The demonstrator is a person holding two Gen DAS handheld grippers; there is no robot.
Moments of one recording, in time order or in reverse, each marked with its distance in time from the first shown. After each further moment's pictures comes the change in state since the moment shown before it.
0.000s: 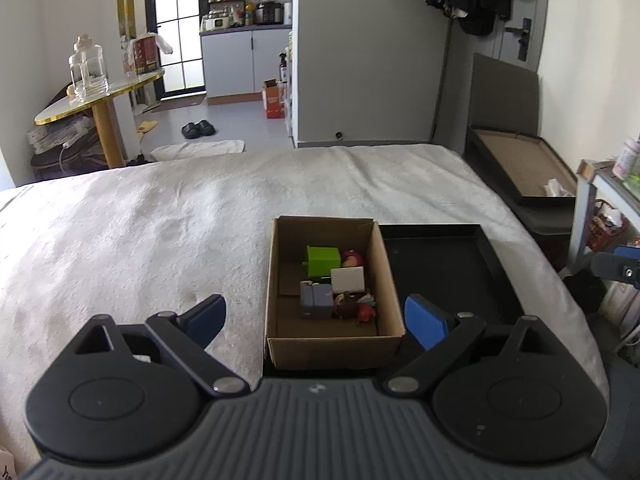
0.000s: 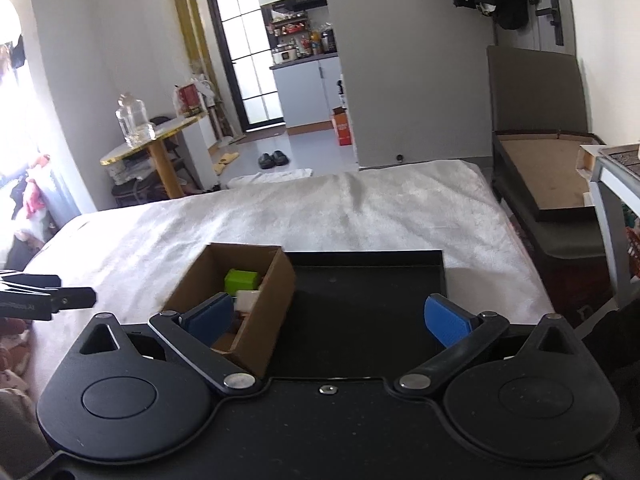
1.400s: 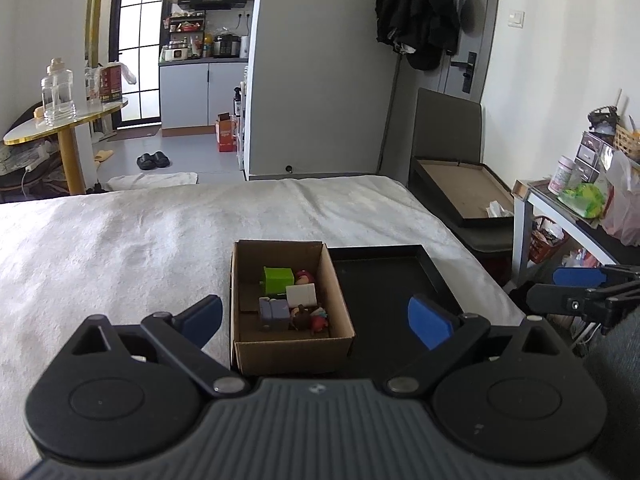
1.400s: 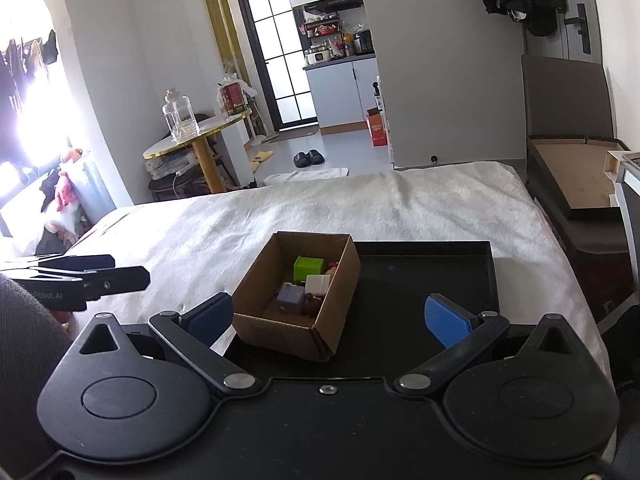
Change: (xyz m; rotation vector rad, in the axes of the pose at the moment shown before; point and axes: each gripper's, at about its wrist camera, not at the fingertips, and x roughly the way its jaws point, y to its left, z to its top) left arm -0.047 0.006 -0.018 0.023 -0.106 -0.161; right arm -0.041 0.059 -0.016 -0.023 -0.001 0.071
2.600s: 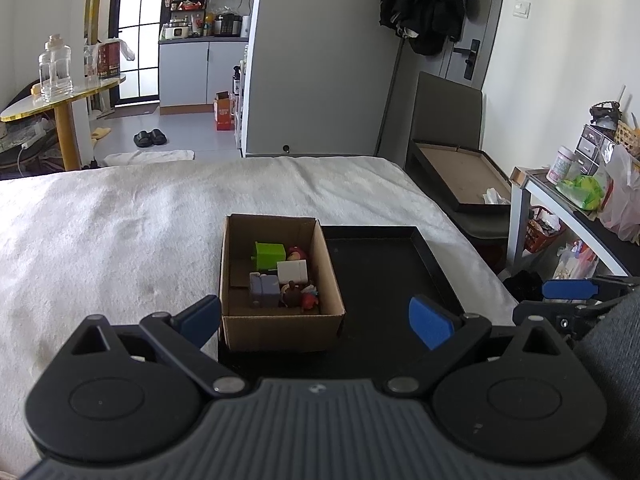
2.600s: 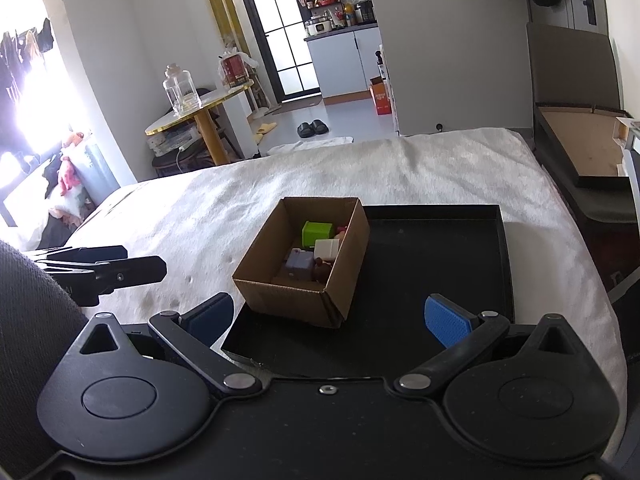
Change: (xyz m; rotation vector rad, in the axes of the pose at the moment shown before) left arm 0.009 -0.004 -0.010 -0.036 0.060 -0.017; right arm 0.006 0.008 -0.011 0.026 0.094 0.017
